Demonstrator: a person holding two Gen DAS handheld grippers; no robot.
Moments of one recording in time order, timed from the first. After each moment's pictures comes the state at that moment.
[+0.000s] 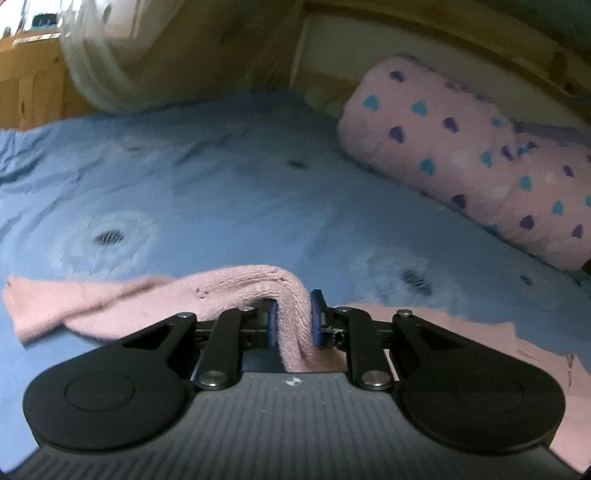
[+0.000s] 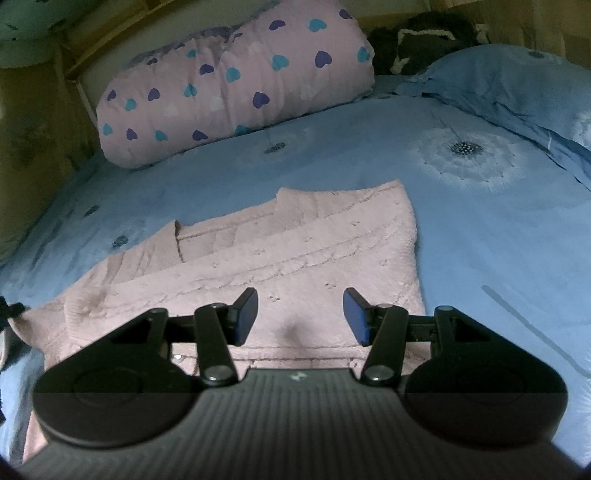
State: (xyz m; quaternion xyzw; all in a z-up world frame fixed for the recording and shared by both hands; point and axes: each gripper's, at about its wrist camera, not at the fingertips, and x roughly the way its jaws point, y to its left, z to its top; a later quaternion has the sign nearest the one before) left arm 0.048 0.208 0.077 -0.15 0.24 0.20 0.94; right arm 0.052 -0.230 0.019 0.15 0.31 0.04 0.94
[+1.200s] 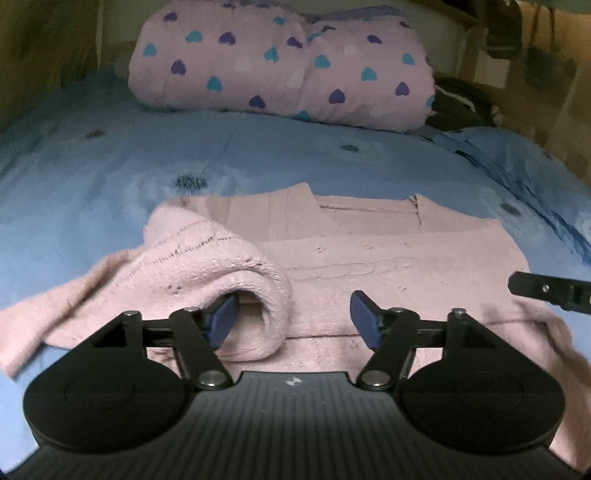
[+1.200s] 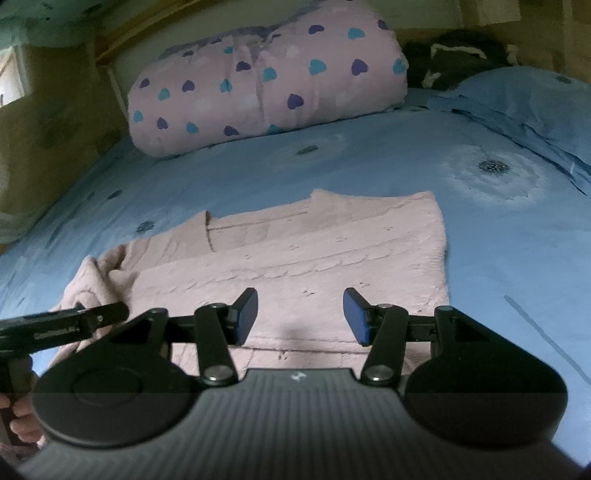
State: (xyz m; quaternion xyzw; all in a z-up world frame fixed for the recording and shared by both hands) left arm 0.032 0.047 0.050 -0.02 0.32 -0.06 0.94; right arm 0.041 -0.206 0.026 0.12 0.30 0.08 0.94
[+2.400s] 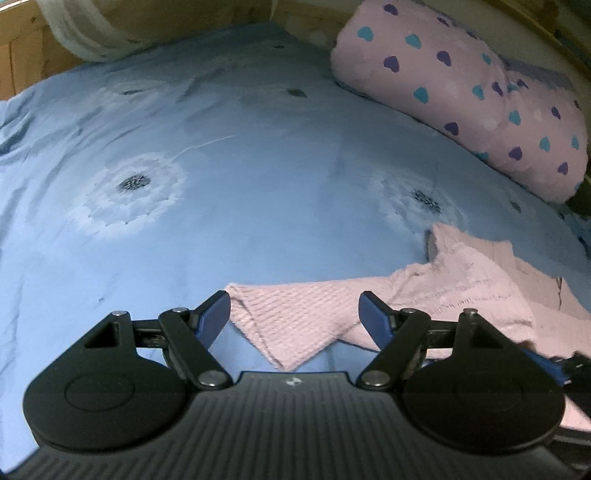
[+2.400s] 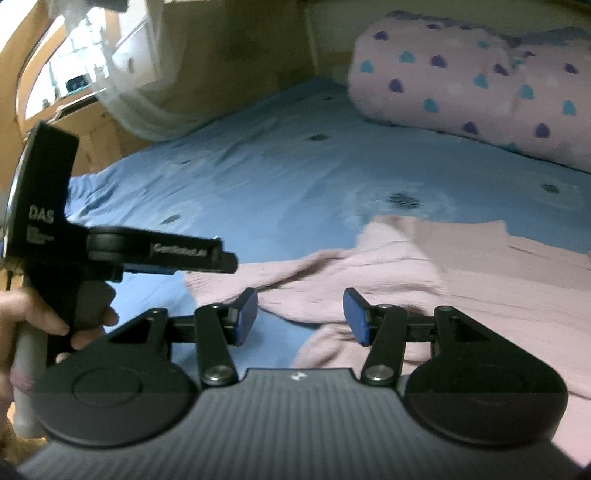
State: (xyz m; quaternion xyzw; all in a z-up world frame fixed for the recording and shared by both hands) left arm -0.002 0.267 0.077 -0.16 0.37 0.15 0.90; right arm 0.022 0.053 0.061 -0.02 0.29 0.32 0.90
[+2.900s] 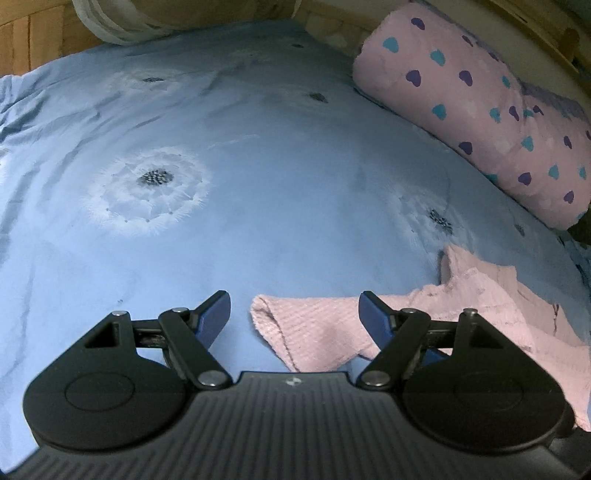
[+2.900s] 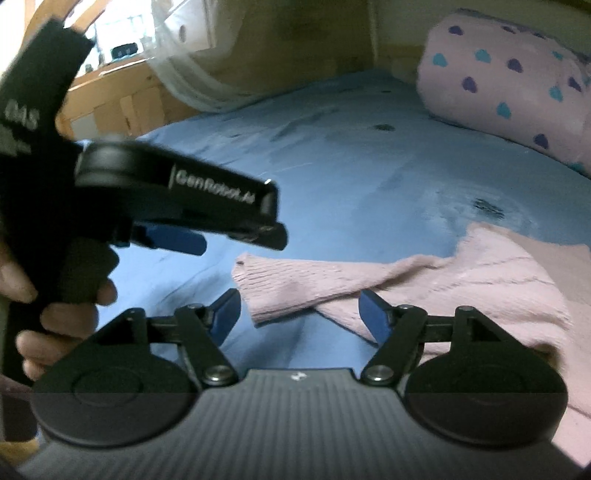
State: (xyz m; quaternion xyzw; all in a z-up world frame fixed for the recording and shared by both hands) left arm -0.006 0.293 0.083 -0.19 0.36 0.16 0.90; right arm 0.026 0.123 0.033 -0.06 0.28 0.39 0.88
